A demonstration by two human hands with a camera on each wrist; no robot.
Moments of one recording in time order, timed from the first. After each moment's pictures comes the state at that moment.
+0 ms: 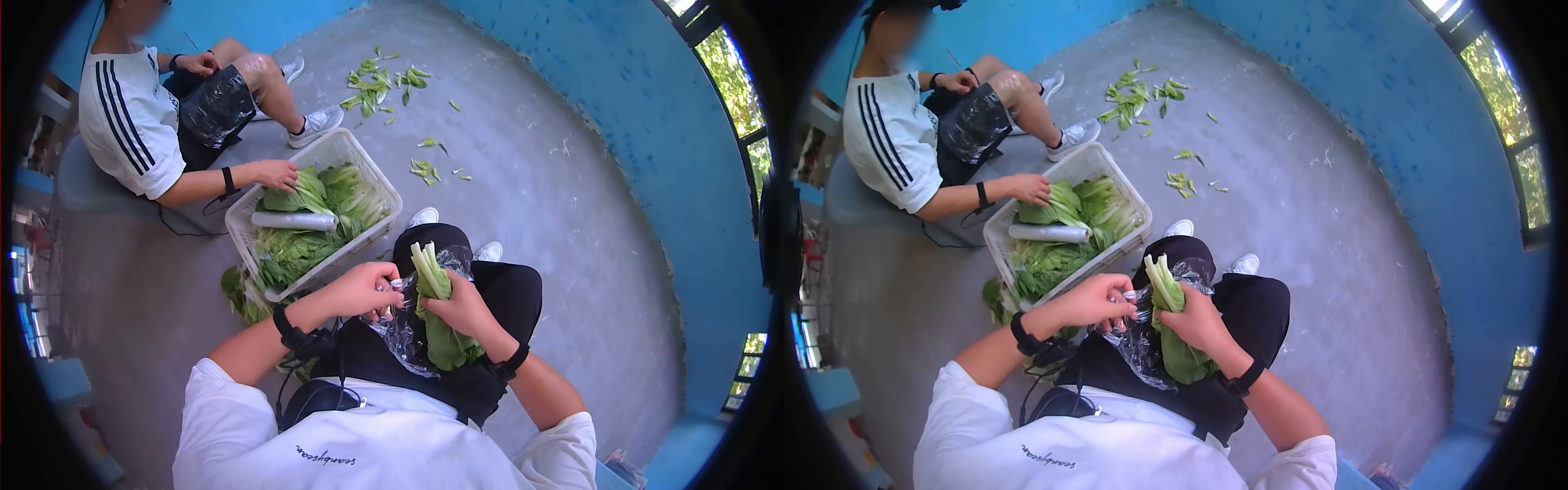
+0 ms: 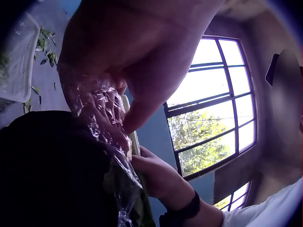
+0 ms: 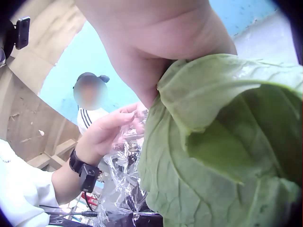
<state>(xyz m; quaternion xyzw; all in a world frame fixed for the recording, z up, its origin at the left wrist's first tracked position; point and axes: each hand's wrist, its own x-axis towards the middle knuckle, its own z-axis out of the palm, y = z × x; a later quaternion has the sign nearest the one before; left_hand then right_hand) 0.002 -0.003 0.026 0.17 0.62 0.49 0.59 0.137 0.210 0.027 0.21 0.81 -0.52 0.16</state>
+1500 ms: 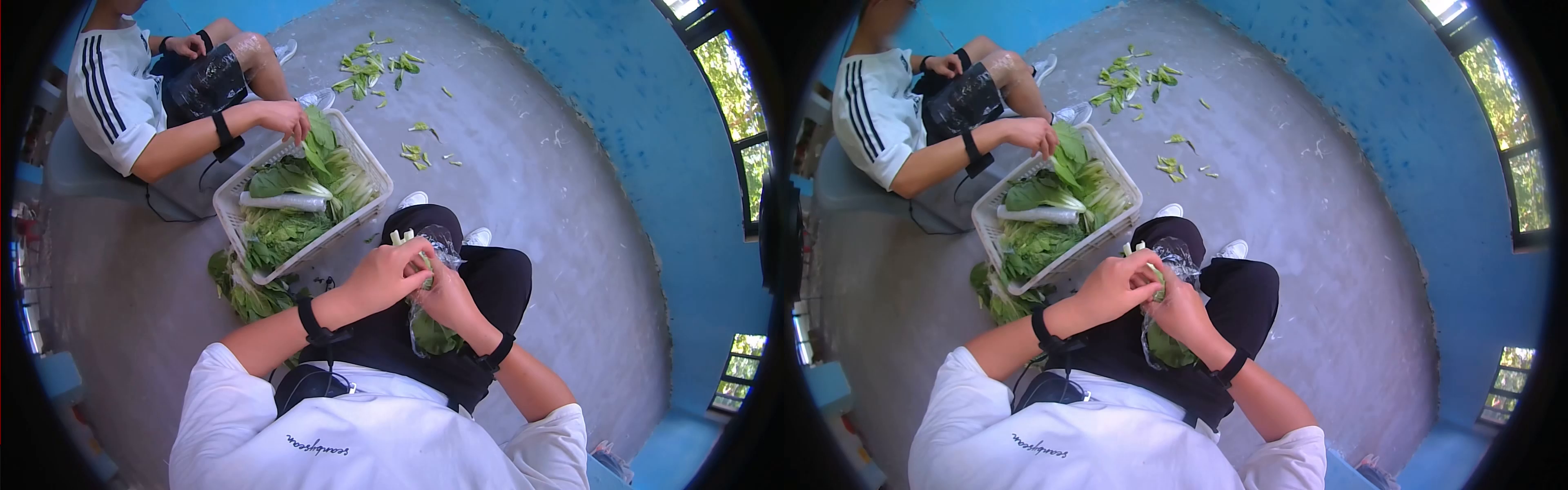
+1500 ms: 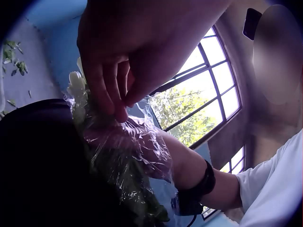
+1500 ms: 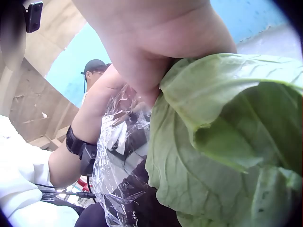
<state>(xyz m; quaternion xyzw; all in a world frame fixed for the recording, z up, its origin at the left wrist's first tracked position) 0.050 0.036 0.040 0.33 0.73 0.51 0.32 0.159 0.188 0.006 0.14 0.87 -0.47 0.10</state>
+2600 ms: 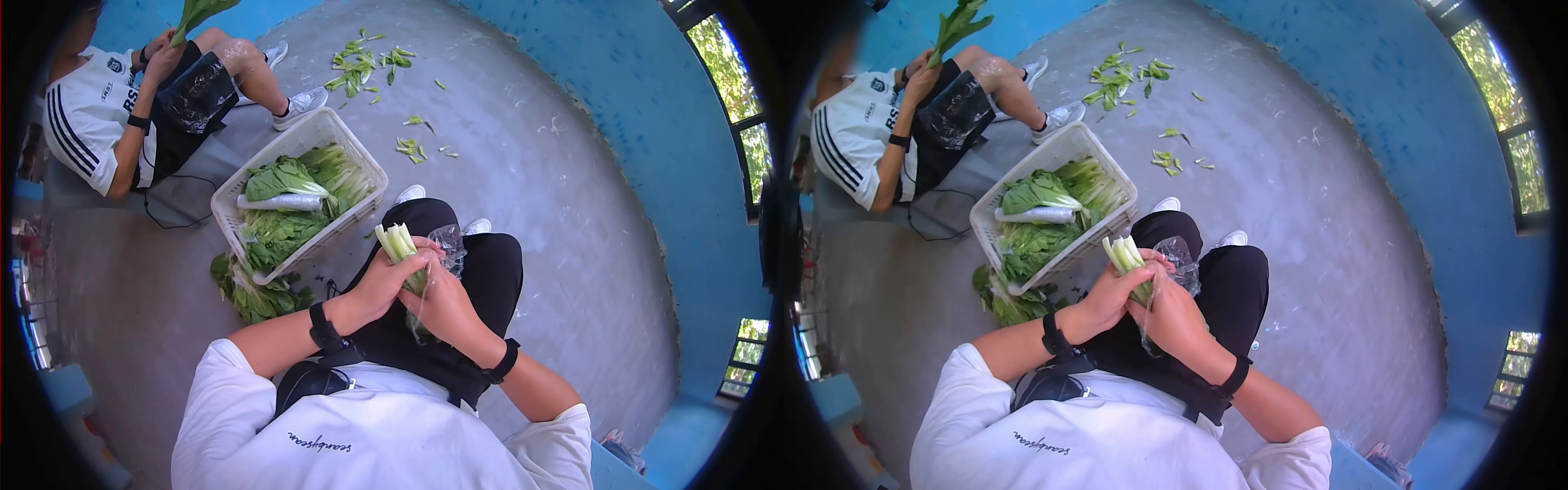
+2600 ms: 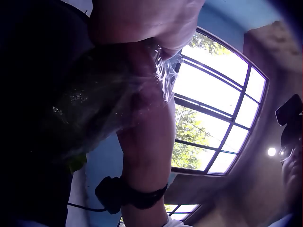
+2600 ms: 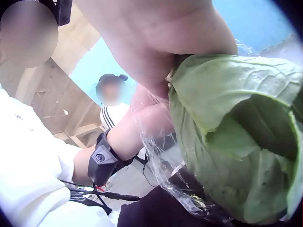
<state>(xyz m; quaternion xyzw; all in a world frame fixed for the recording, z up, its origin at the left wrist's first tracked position) 0.078 0.054 0.014 0.06 0.43 0.77 0.46 0.167 0.174 0.061 0.11 0.87 -0.47 0.07</state>
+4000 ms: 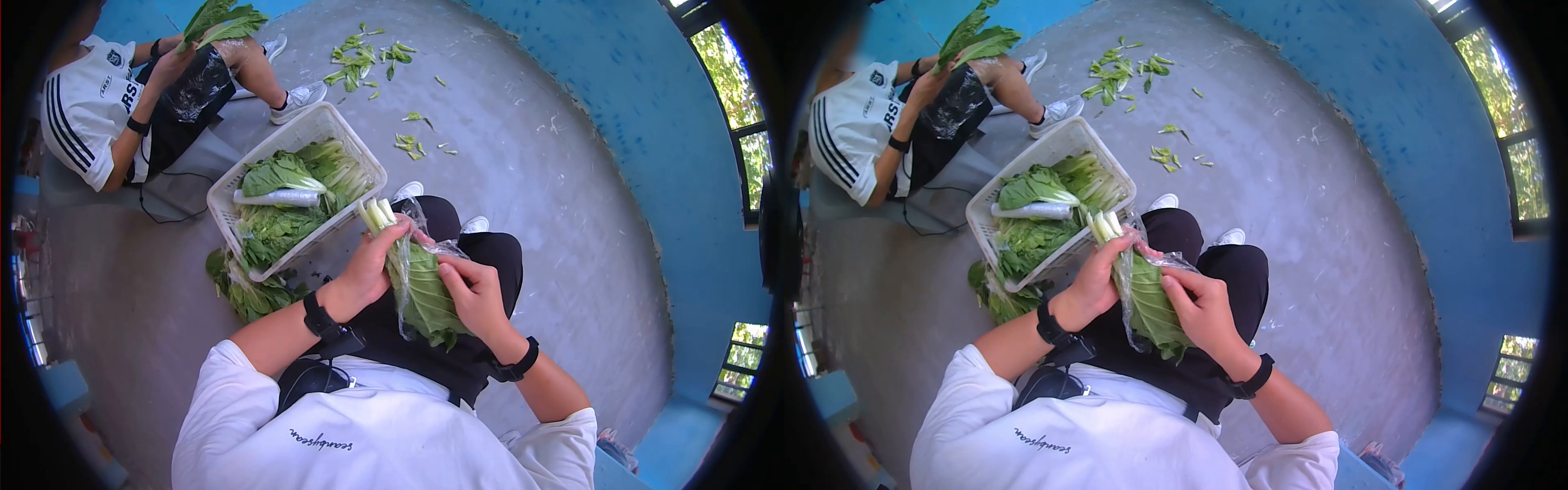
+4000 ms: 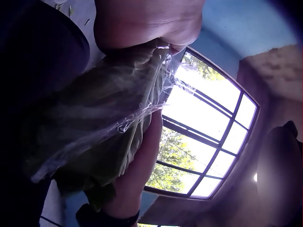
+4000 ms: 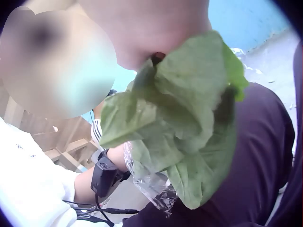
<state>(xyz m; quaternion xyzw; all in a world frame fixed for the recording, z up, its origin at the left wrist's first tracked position) 0.049 0.056 0.011 -0.04 0.28 0.85 0.43 0.169 0.207 0.075 0.21 0.76 -0.61 0.00</state>
